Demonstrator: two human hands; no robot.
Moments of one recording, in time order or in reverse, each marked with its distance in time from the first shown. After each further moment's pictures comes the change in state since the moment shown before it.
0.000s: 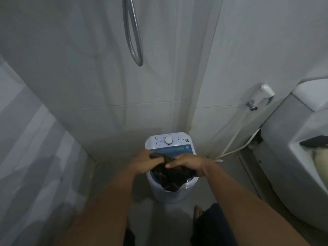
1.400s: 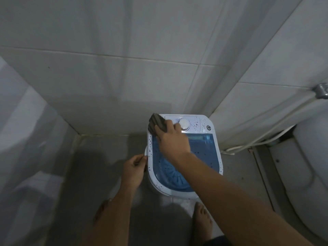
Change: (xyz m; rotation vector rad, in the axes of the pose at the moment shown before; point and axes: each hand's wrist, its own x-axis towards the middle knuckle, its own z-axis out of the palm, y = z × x) left_hand 0.117 -0.193 0.080 -0.738 0.565 -0.258; right_hand 0.234 0.028 0.030 -1.357 0.766 -0.409
